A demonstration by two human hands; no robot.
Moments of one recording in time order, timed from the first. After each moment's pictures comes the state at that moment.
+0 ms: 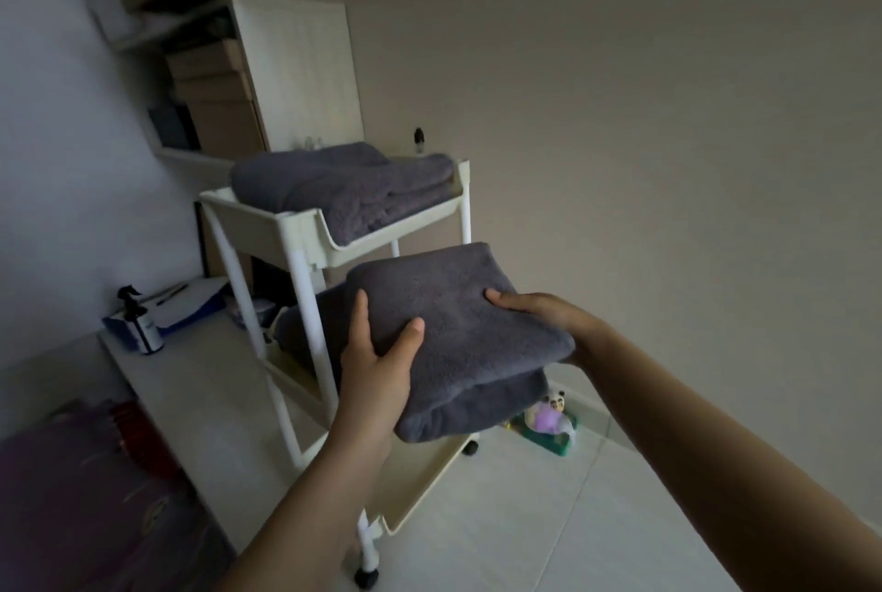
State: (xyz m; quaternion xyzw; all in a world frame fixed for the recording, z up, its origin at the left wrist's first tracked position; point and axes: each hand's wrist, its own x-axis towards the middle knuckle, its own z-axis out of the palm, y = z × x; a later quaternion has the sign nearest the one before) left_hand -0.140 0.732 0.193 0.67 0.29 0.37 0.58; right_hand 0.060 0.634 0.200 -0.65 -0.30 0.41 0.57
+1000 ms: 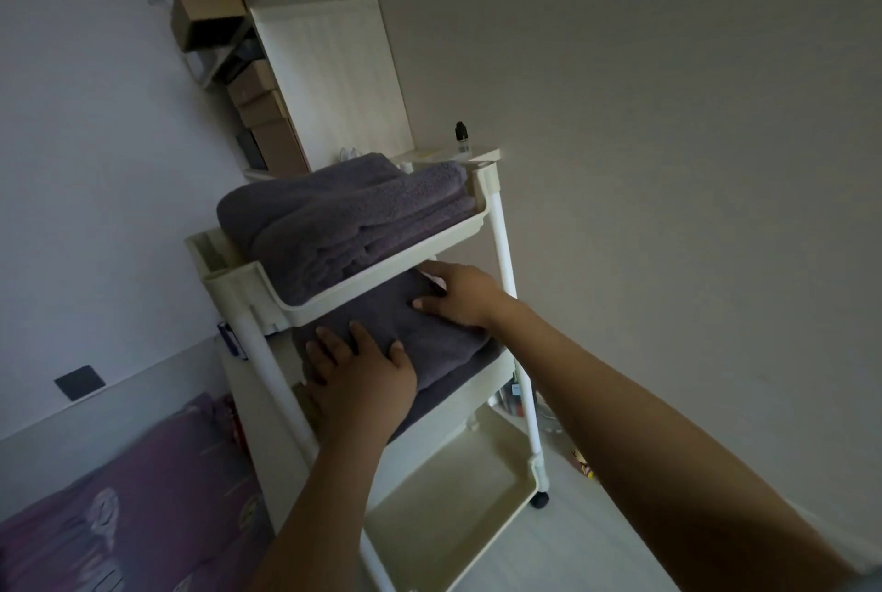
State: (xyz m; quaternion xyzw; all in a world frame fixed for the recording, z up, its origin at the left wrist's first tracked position) left_hand -0.058 0.814 0.179 0.80 0.58 0.13 0.06; right_hand 0.106 0.812 0.197 -0.73 -0.61 0.05 0.31
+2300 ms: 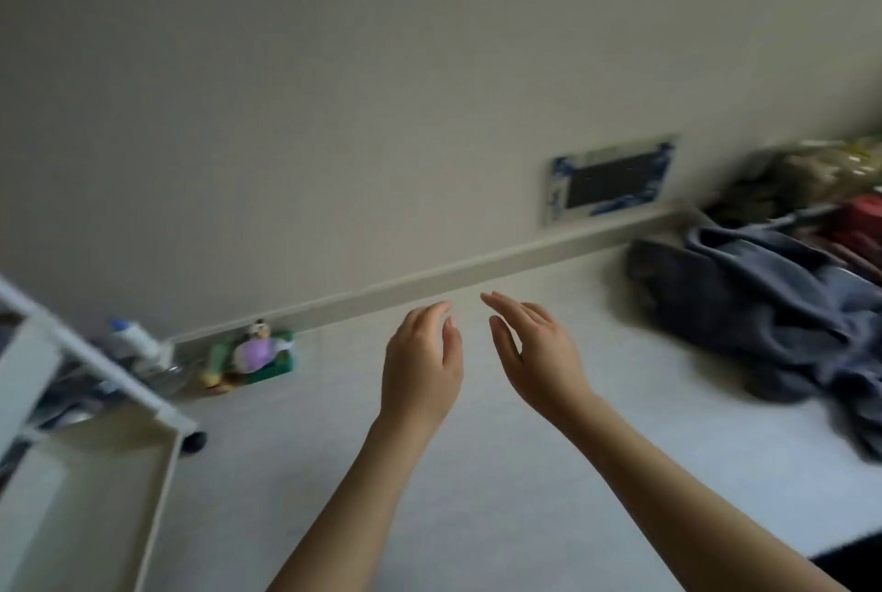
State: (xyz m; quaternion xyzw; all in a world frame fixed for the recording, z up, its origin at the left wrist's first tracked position) left_hand -0.061 0.480 0.066 0.91 -0.15 0.11 0.37; right_hand -0.082 0.338 0.039 -0.92 0.00 -0.23 0.31
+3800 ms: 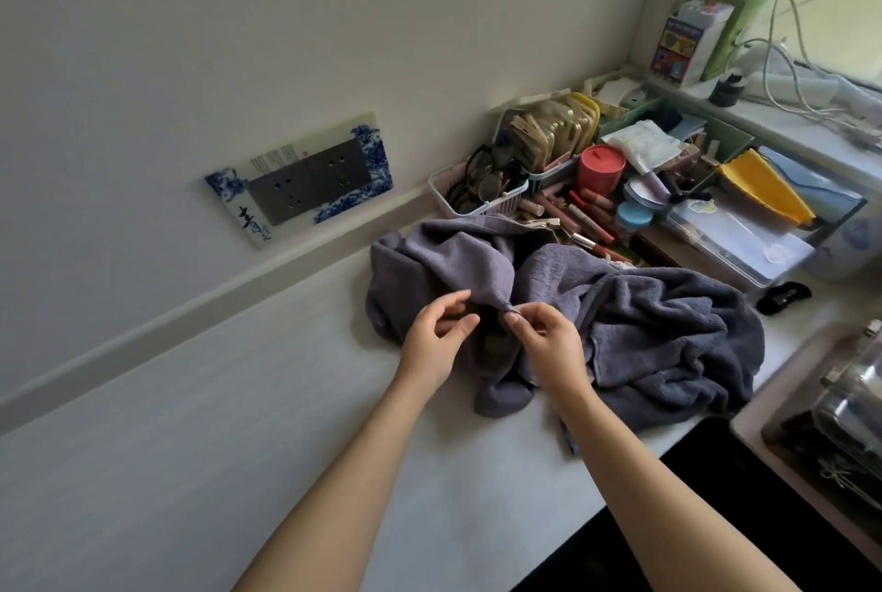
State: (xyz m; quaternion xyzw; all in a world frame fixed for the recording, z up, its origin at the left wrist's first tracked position) left_hand -0.038 0.051 -0.053 0.75 -0.18 -0.22 0.60; right_hand -0.128 -0.074 -0.053 -0.74 0.32 -0.22 0.55
